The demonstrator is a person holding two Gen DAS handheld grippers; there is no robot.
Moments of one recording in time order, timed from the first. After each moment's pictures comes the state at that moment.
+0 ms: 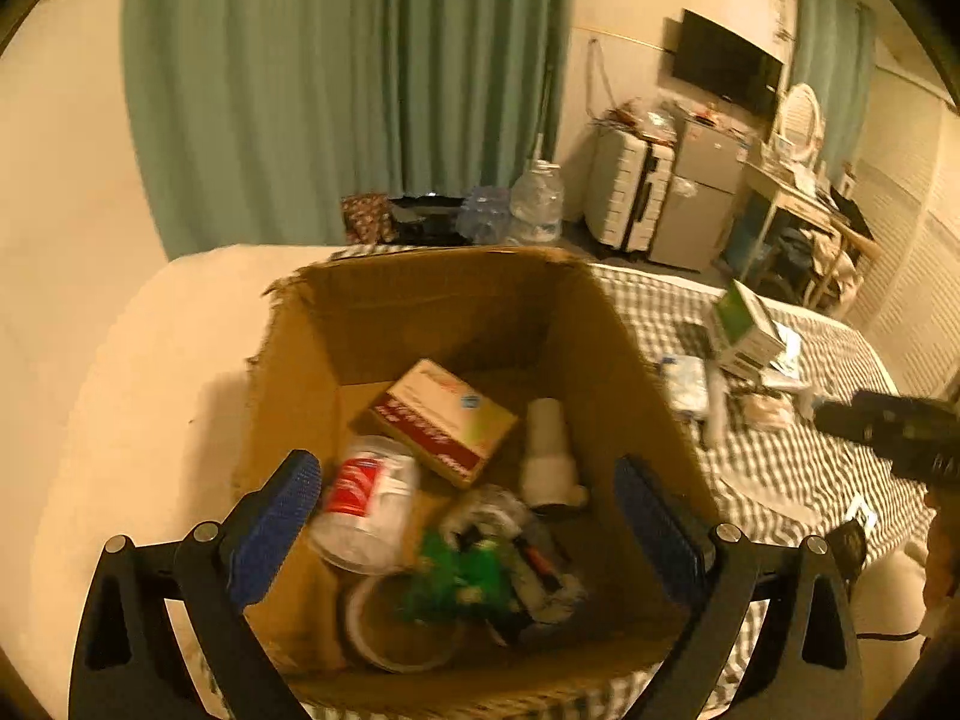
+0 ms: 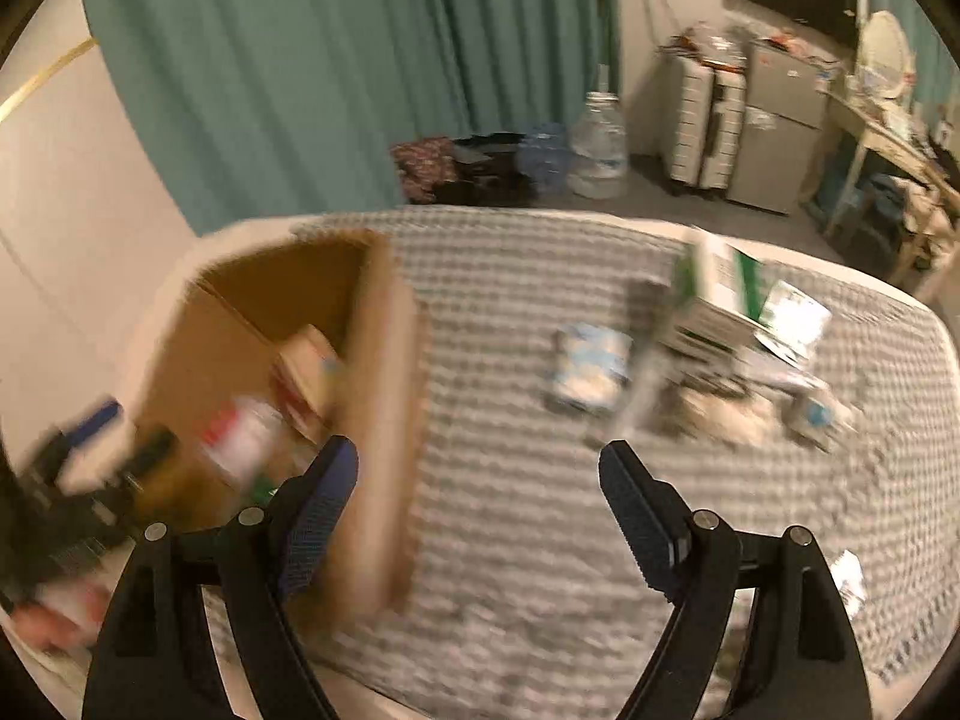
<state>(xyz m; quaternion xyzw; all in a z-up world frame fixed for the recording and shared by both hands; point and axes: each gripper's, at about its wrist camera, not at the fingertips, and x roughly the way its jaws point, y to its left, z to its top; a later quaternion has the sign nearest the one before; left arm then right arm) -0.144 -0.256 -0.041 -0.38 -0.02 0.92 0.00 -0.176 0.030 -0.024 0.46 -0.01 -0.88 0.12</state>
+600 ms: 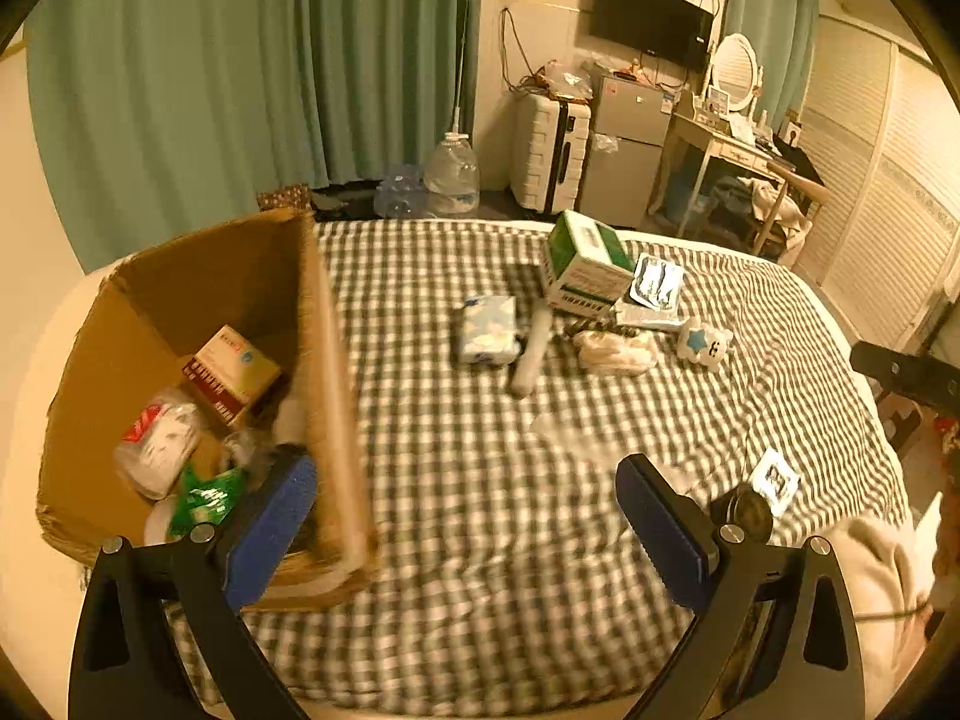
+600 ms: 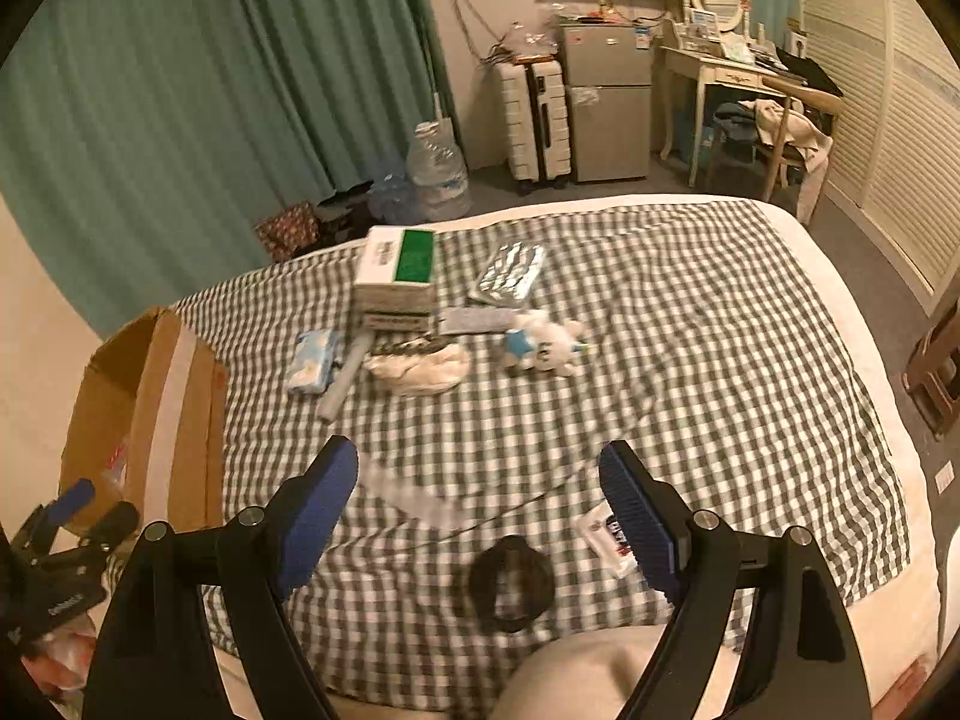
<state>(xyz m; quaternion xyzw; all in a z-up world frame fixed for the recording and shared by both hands) -0.120 -0.066 -0.050 -0.40 0.00 0.91 0.05 -0.111 0.267 -0.016 0.42 -0.10 -0.90 -0.01</state>
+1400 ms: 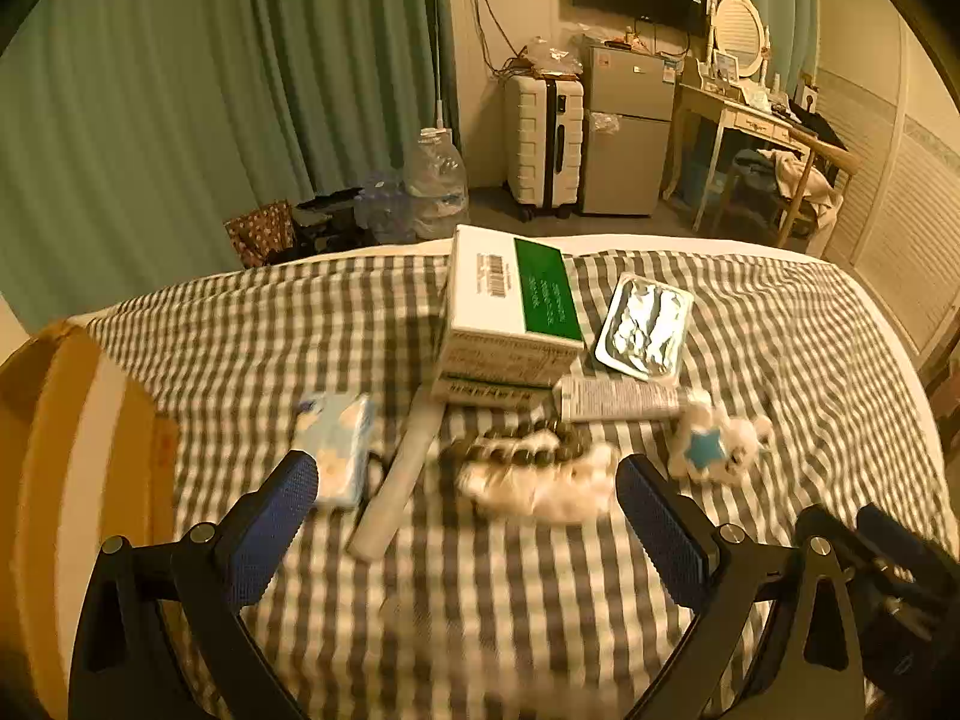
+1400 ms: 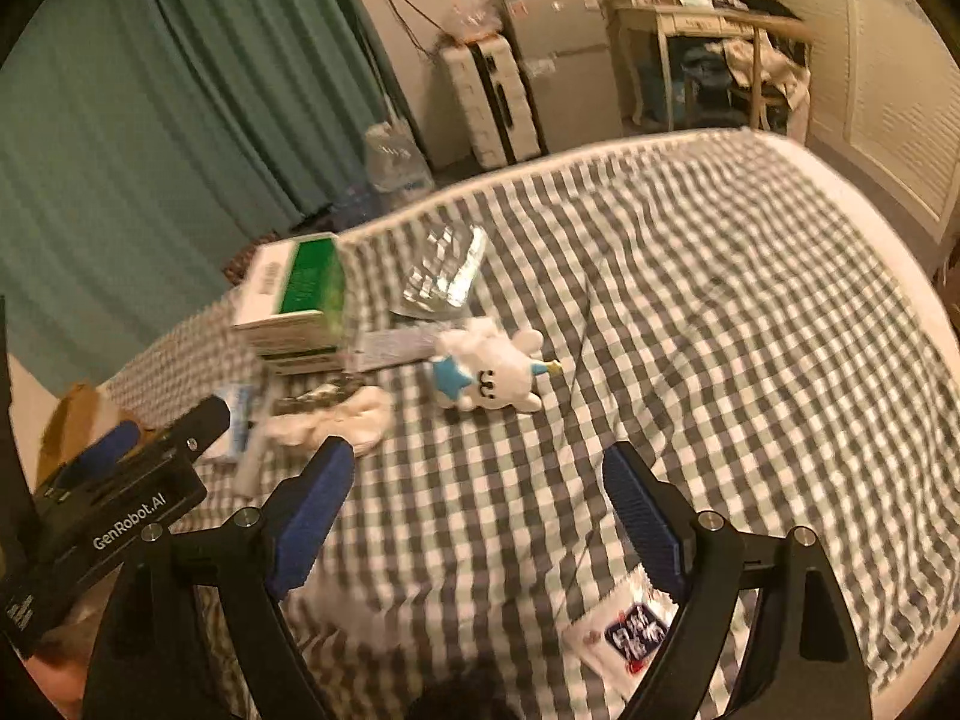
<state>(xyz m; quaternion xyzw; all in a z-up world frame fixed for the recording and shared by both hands) -0.278 0.085 -0.114 -0.41 0.05 0.91 0.03 -0.197 0.320 -0.113 0.43 -0.18 -0.89 -0.03</state>
